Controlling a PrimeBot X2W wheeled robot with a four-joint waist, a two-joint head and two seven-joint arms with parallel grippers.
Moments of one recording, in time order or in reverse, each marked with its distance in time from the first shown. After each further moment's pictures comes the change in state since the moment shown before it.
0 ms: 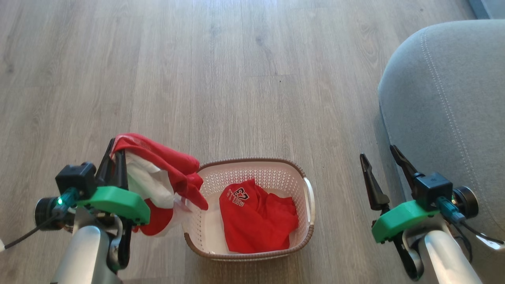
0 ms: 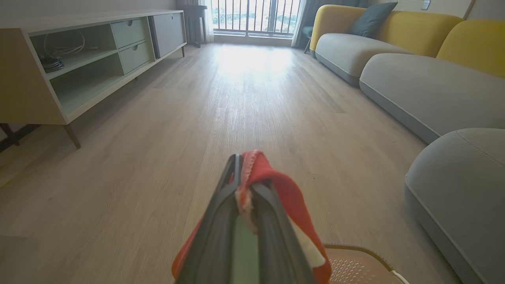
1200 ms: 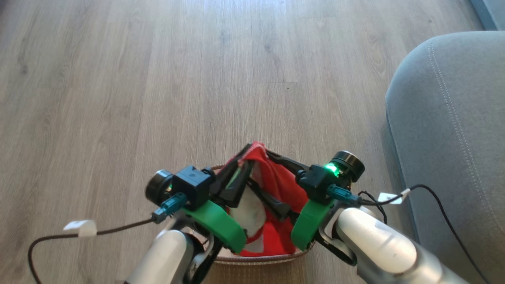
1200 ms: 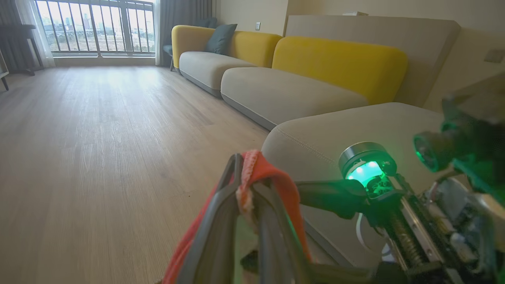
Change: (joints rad) left arm -0.011 -0.077 -0.373 -0.223 -0.003 -0.167 0.080; right arm -0.341 -0.093 0.747 0.075 0.271 0.000 0.000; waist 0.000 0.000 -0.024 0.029
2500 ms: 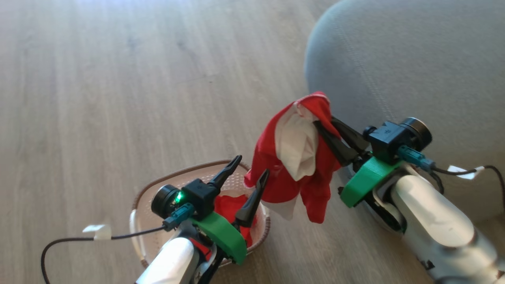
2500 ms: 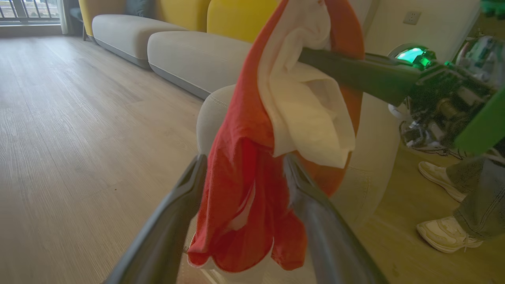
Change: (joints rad) left arm -0.015 -0.003 -0.061 0.164 -0.014 0.001 -0.091; right arm -0.020 -0.117 -0.207 -0.054 0.052 0.000 0.000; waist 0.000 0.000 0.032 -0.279
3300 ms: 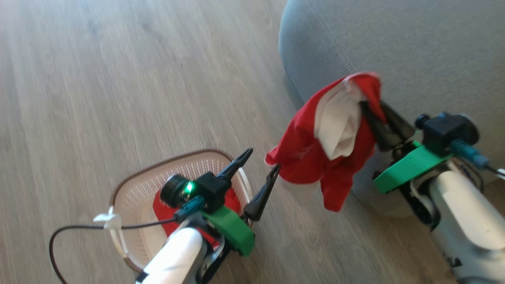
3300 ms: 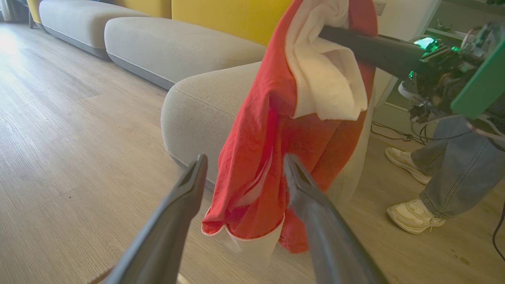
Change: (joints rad) left arm -0.053 -0.012 -0.046 0.038 0.005 -0.007 -0.016; right arm 0.088 -0.035 -0.211 -0.081 -0.014 0.000 0.000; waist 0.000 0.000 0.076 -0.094
